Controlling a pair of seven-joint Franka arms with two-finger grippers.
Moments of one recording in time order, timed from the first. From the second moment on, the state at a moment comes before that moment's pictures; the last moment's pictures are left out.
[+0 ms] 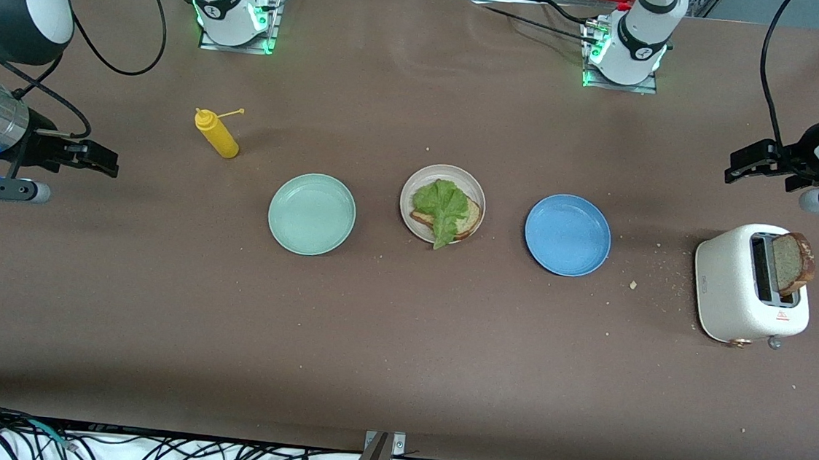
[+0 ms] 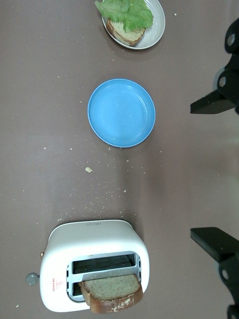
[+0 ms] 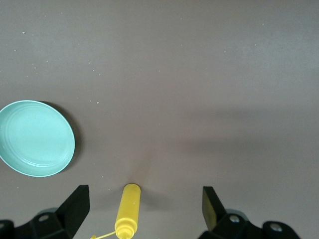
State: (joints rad) left arm 0.12 0.04 -0.12 -1.59 -0.03 1.52 0.02; right arm 0.15 0.19 -0.14 -1.59 -0.01 1.68 0.00
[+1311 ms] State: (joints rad) left arm 0.12 0.04 -0.12 -1.59 -0.03 1.52 0.02; right arm 0.15 0.17 -0.21 -1.52 -0.01 1.63 0.00
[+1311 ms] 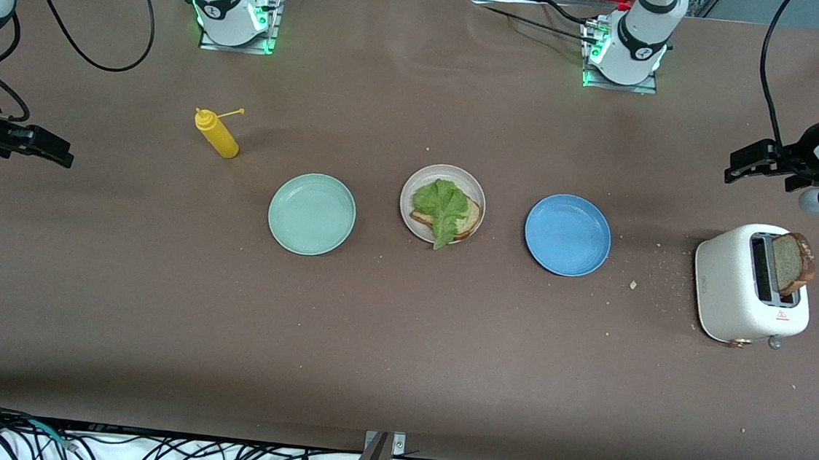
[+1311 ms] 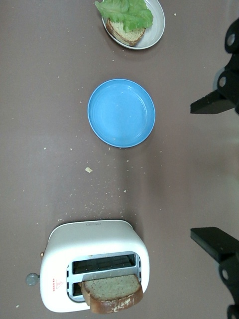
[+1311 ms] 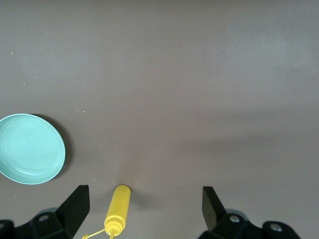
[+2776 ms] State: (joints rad) left arm 0.30 0.19 -0.10 -1.60 0.03 1.72 0.23; right arm 0.17 0.16 -0.16 -1.53 0.00 1.63 0.08
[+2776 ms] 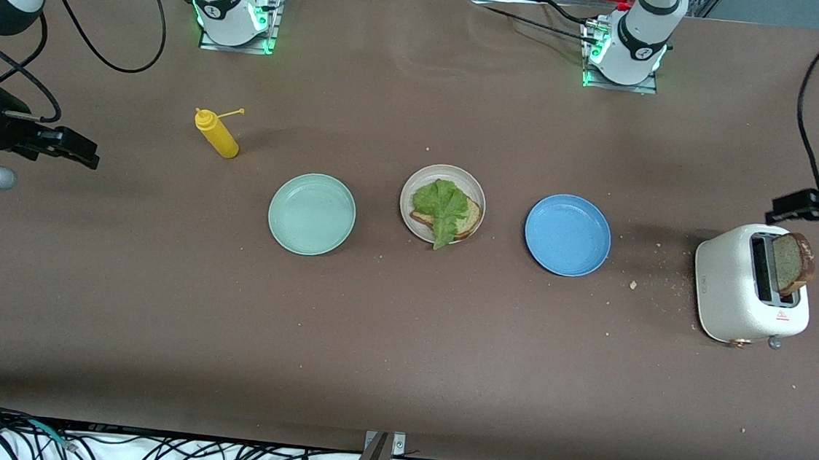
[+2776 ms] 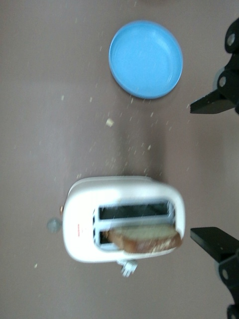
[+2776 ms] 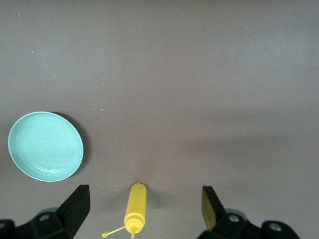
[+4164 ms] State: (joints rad) left arm 0.41 0.27 -0.10 -1.87 0.21 2.08 0.30; right arm 0.17 0.18 -0.15 -1.53 0.01 1.63 0.12
